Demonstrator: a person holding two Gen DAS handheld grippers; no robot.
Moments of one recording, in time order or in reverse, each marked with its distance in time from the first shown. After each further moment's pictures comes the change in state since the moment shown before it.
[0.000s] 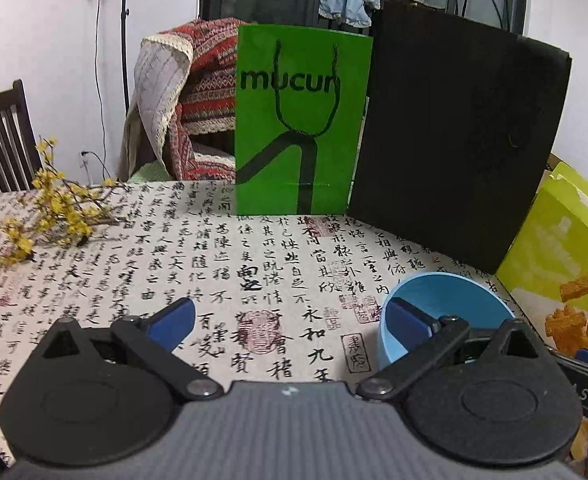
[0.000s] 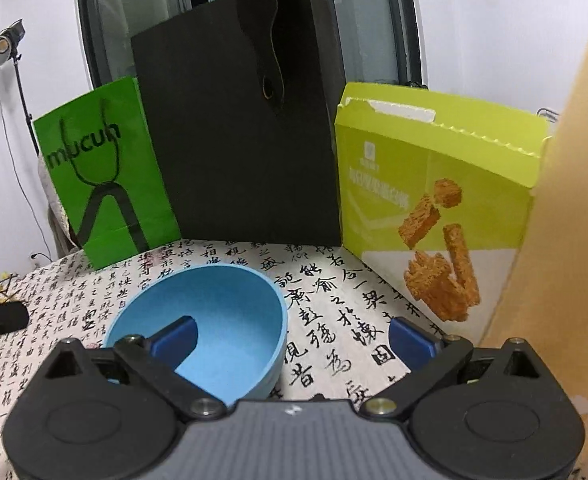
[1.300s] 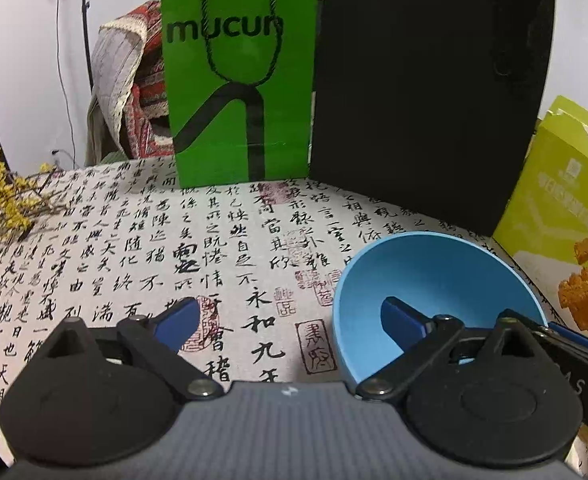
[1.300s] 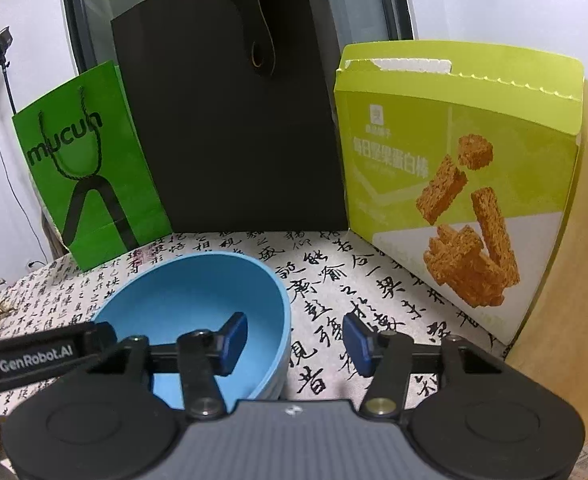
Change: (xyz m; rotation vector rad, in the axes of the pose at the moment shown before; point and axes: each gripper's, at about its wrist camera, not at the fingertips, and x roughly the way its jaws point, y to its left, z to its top) left arm 0.061 -0.044 -0.023 0.087 0.043 -0.037; right arm 0.035 -0.002 -0.008 0.050 0.016 0.021
